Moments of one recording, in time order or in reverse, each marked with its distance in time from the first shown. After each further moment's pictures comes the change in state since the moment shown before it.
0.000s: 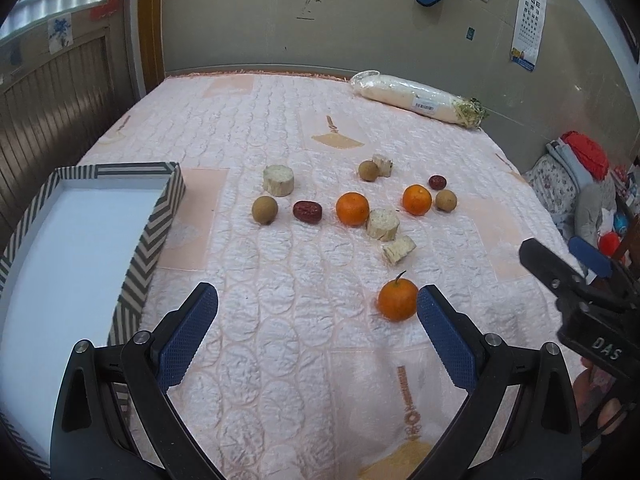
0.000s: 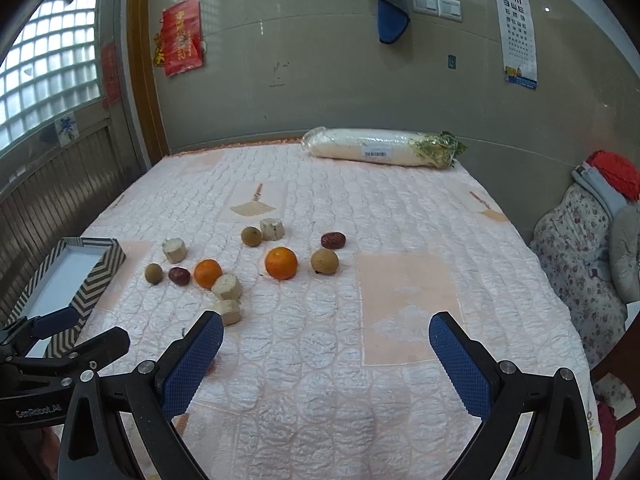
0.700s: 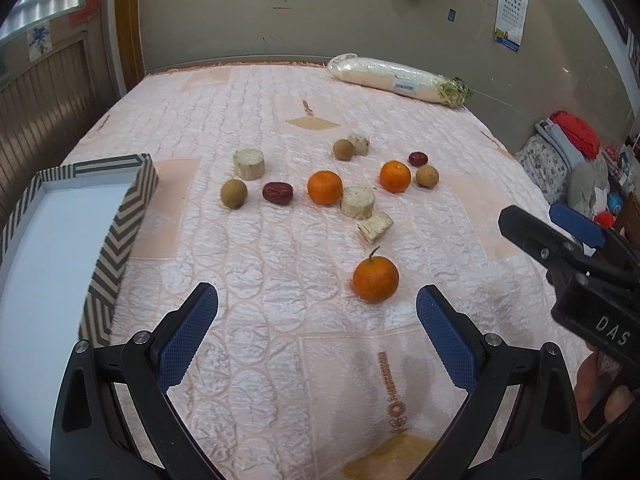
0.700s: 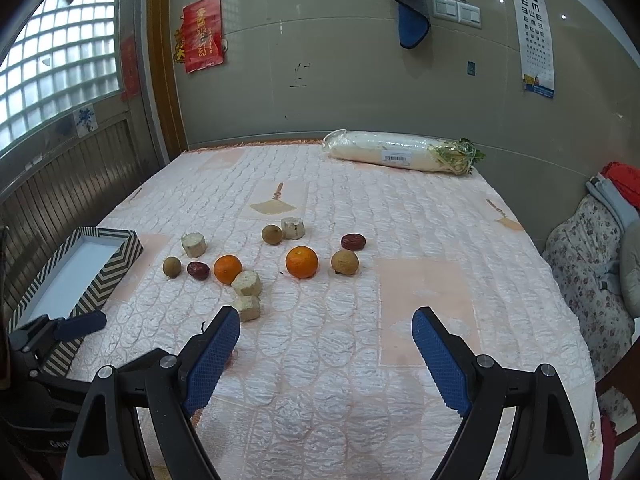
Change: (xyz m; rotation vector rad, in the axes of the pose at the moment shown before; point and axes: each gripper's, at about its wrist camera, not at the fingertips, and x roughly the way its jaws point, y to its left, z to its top) left arm 0.012 -0.019 -0.010 0.049 0.041 -0.038; right arm -0.002 0.005 -0.001 -0.034 0.007 0.048
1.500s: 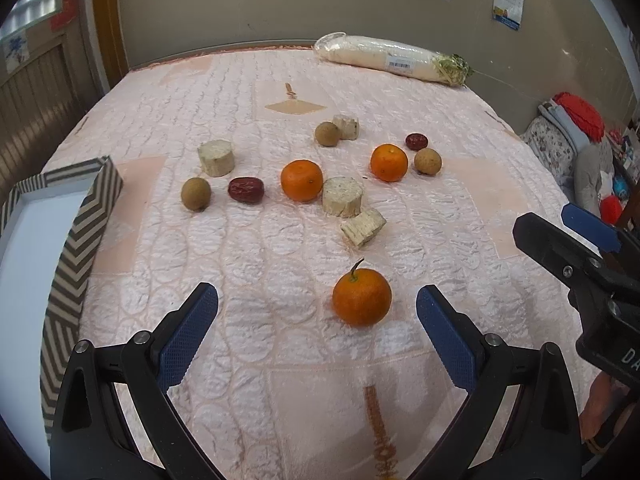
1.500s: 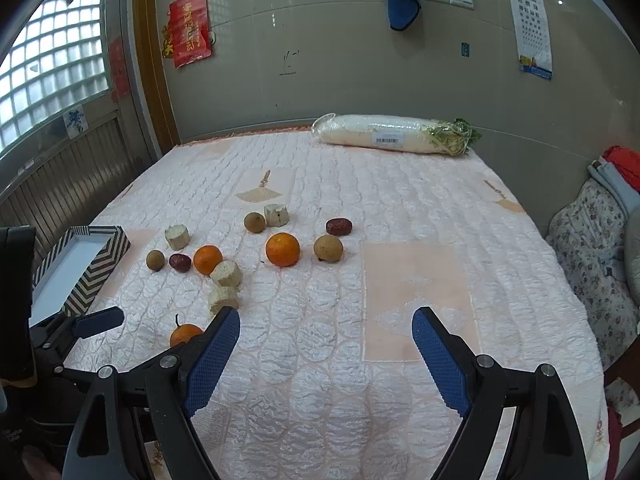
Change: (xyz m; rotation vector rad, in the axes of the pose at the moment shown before) left arm 0.038 -0.020 0.009 0.048 0.043 0.020; right arm 0.019 -0.020 -0.005 0.026 0.042 0.017
